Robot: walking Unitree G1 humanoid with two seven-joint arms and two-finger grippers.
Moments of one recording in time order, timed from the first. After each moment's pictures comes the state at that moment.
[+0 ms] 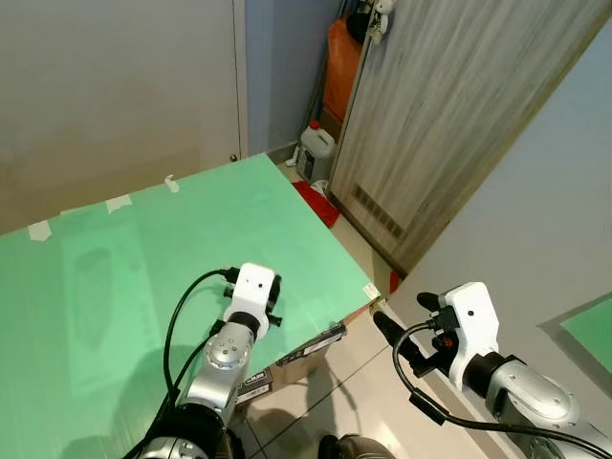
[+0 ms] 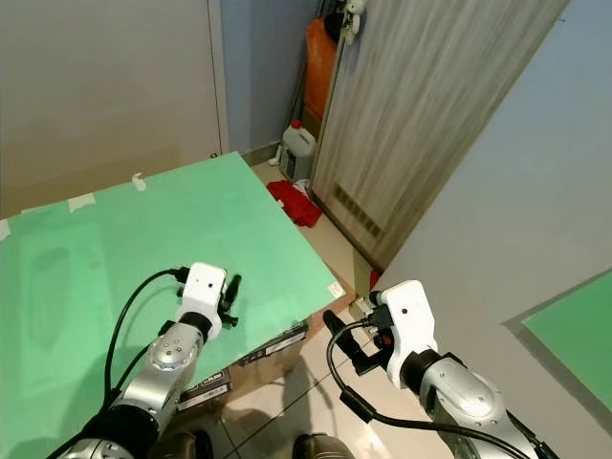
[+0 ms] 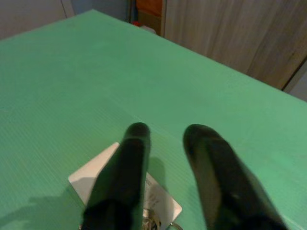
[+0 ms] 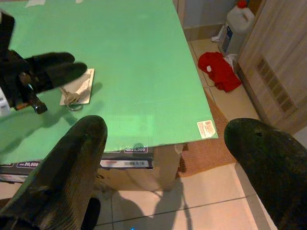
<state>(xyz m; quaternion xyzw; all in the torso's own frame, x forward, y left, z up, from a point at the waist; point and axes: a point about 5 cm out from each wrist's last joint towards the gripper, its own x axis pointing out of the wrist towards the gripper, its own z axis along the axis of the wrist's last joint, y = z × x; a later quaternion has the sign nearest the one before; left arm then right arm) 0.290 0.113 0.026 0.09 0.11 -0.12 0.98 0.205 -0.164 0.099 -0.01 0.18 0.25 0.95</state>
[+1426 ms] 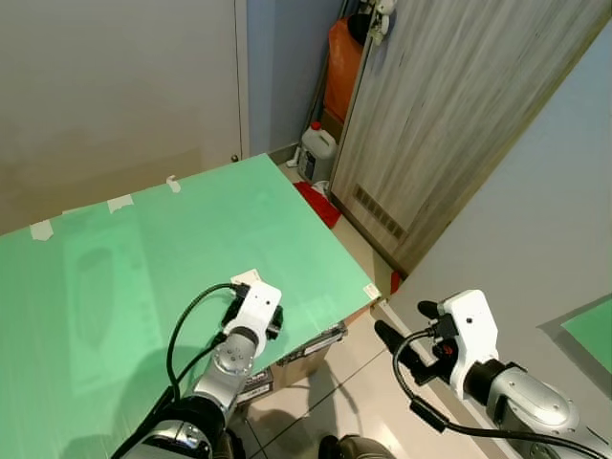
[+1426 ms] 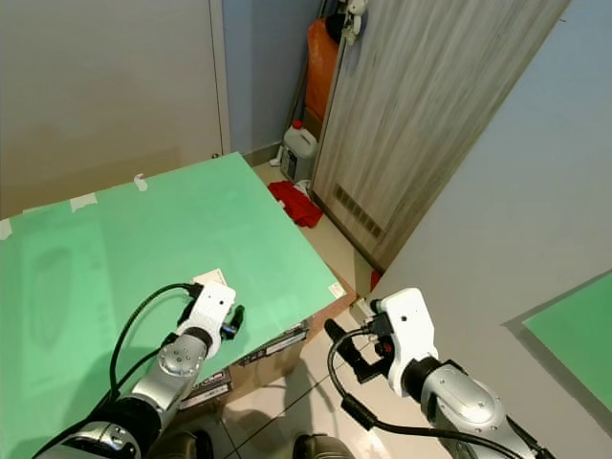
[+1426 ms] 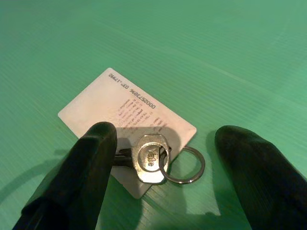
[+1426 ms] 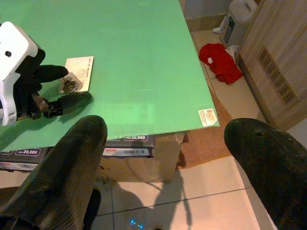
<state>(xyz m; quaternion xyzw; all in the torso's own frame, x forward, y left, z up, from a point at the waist) 0.284 0.117 -0.008 0.18 0.22 -0.11 0.95 0.200 -0.166 0.092 -0.01 0.19 0.25 0.95</state>
